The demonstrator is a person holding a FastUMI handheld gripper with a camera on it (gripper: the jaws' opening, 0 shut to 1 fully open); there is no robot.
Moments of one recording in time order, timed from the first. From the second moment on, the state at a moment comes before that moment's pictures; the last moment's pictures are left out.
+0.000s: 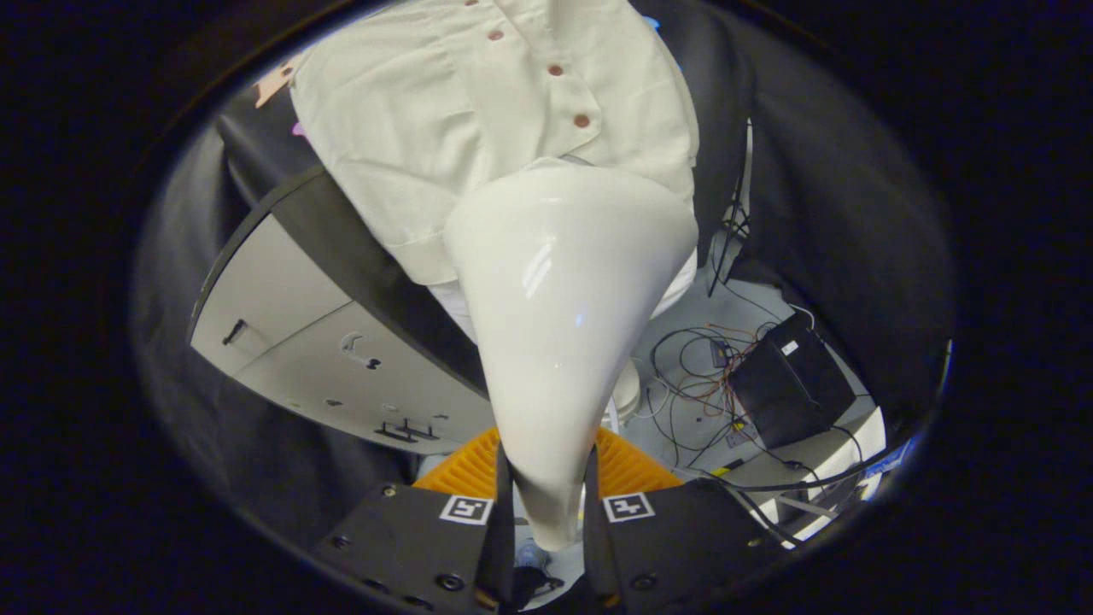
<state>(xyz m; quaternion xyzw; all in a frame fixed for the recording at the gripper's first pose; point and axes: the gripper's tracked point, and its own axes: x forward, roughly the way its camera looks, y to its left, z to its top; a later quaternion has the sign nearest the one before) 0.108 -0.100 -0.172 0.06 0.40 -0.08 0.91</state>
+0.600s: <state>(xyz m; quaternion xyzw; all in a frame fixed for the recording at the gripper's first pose) 0.060 0.047 -0.102 -0.02 0.34 -0.04 0.94</state>
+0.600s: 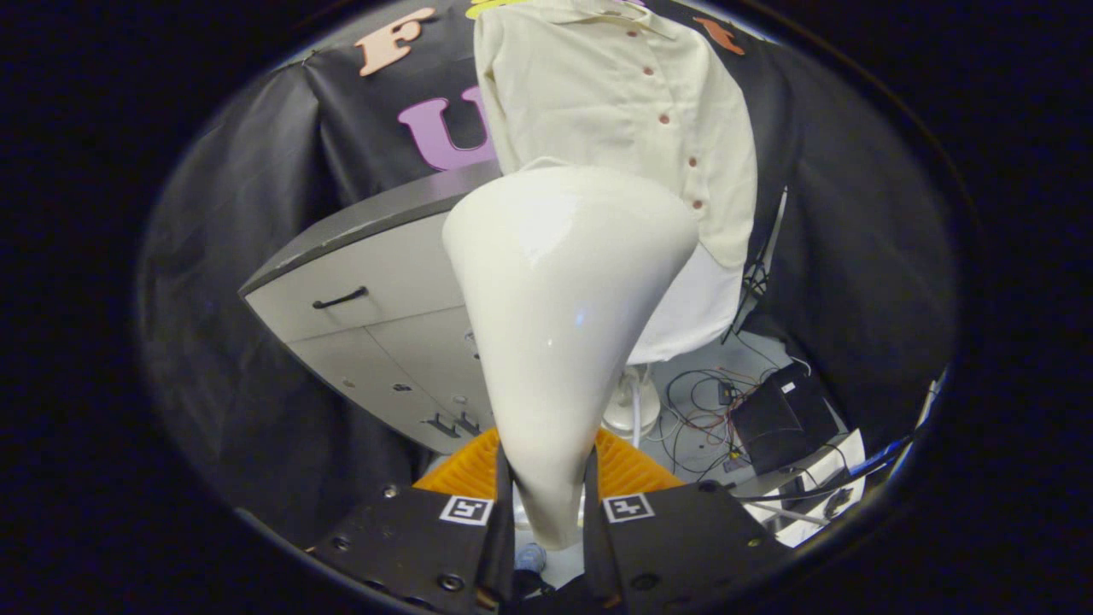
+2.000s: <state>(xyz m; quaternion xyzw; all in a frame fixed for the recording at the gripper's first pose) 0.040 0.119 0.091 -0.07 0.02 -0.02 1.00</state>
